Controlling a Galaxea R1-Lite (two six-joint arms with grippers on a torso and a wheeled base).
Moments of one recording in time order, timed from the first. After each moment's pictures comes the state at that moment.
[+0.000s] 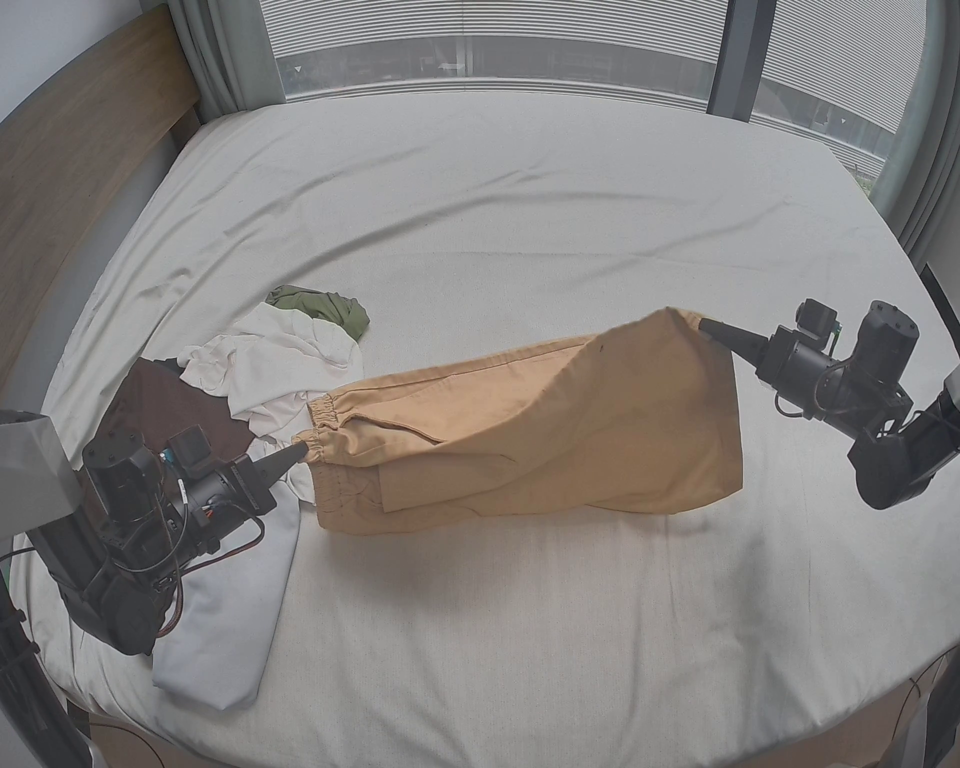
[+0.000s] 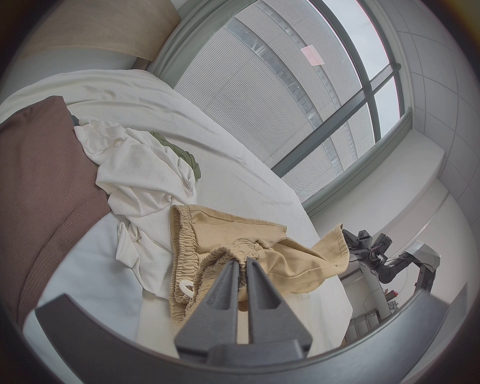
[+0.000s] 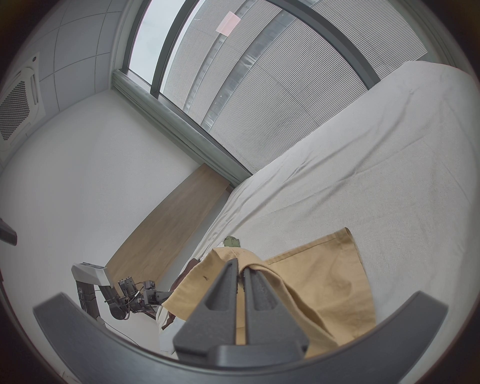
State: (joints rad) left arm -0.12 2.00 -0.39 -1.55 -0.44 -0.57; right arm 0.08 1.98 -0.90 -1.22 0.73 0.60
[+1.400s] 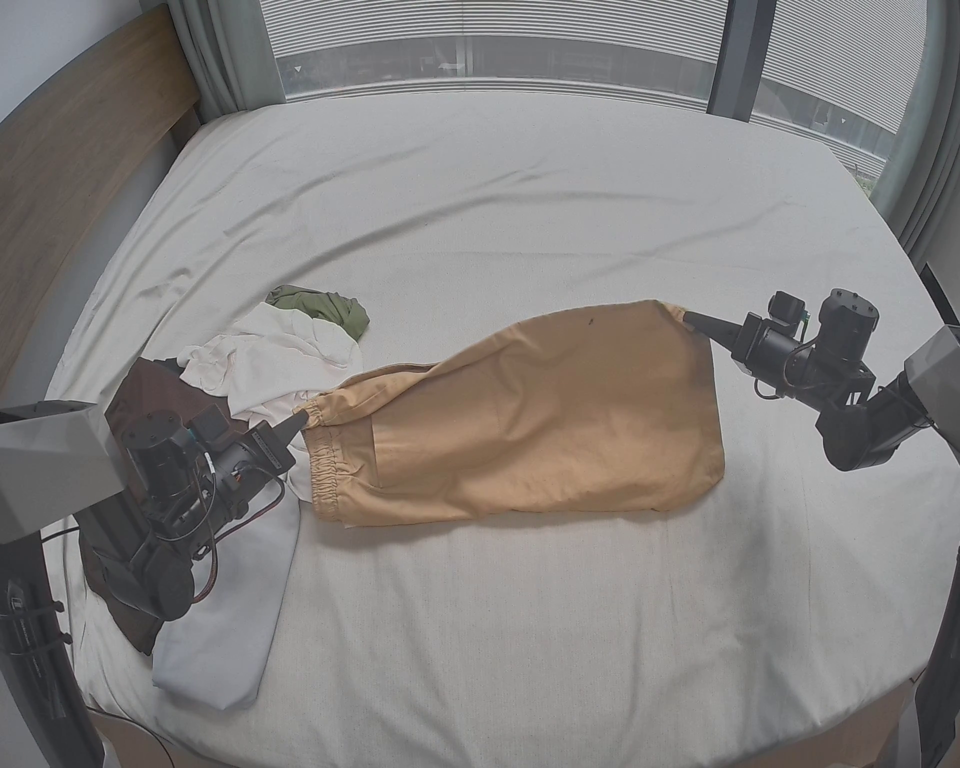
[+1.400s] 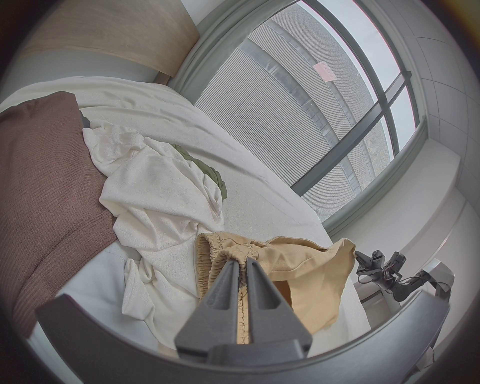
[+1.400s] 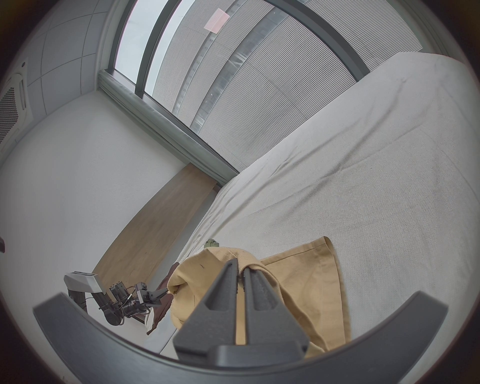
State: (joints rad) left arm -0.12 2.17 -0.61 -1.55 -0.27 -0.60; right arm 0.04 2.17 -1.18 -1.08 0.72 0.60
